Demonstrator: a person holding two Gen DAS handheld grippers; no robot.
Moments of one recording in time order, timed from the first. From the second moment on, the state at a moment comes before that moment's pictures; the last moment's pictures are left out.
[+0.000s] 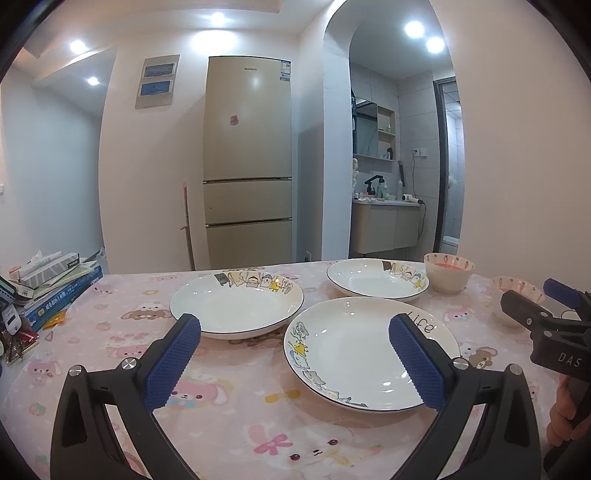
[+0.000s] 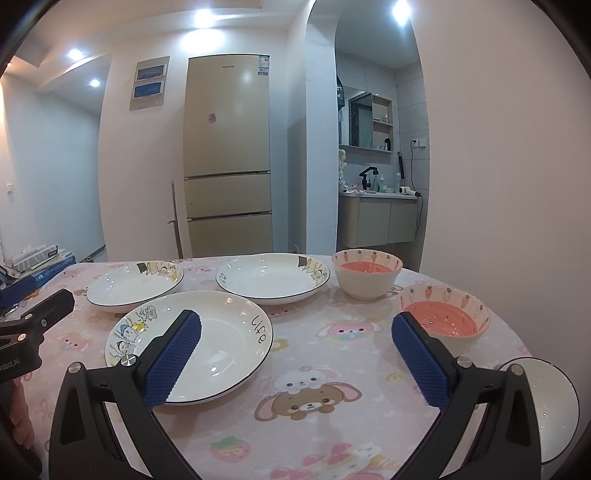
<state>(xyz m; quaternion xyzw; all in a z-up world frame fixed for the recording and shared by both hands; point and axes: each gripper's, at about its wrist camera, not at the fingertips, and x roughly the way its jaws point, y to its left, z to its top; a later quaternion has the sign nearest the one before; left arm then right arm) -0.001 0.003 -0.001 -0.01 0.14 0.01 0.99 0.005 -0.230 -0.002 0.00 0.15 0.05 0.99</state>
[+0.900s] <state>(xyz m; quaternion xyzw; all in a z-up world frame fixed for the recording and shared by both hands) -0.002 0.002 -0.001 -0.01 0.14 0.01 0.99 0.004 -0.228 -0.001 0.00 0.16 0.05 0.99</state>
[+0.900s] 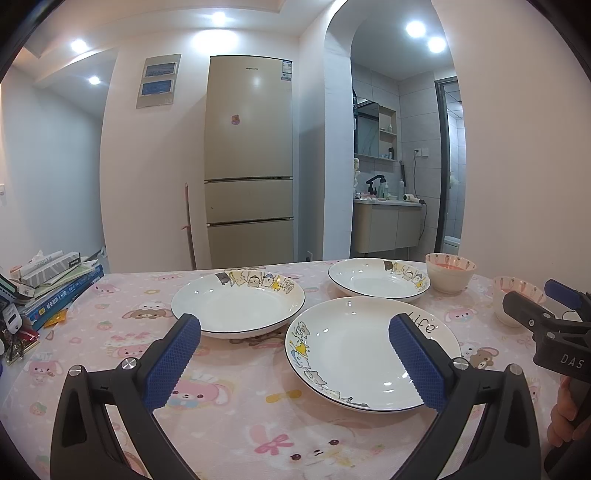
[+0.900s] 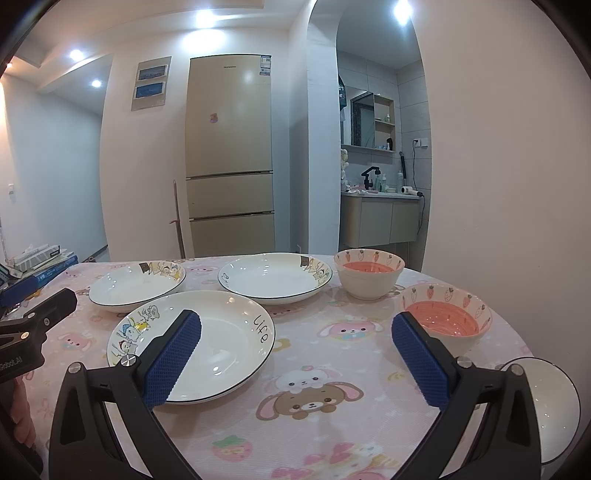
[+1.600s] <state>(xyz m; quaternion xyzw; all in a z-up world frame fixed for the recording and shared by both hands) -0.002 0.002 -0.001 -0.01 0.14 0.01 0.99 0.004 -0.227 -0.001 0.00 0.16 0.05 0.99</state>
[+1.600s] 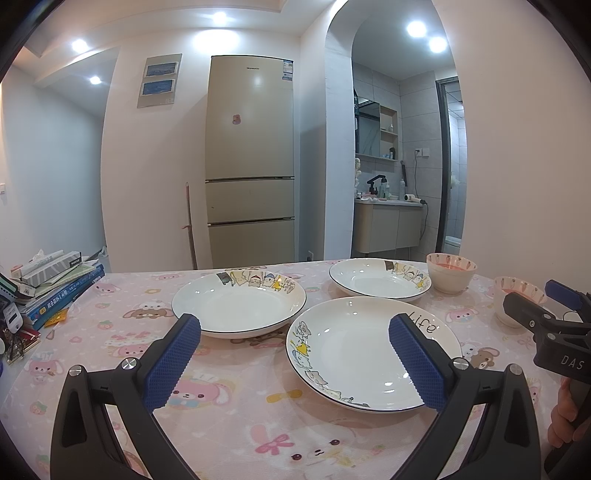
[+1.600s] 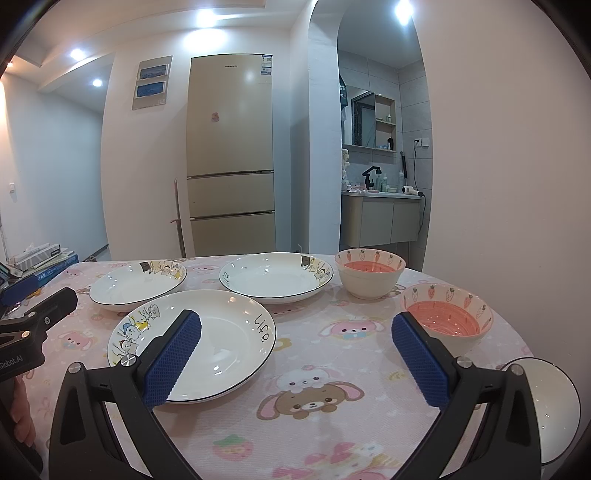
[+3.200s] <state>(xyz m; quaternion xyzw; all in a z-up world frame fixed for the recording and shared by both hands) 0.010 -0.025 0.006 0.04 0.17 -0.04 0.98 -0.008 -0.240 0.017 -0.03 0.14 0.02 0.99</state>
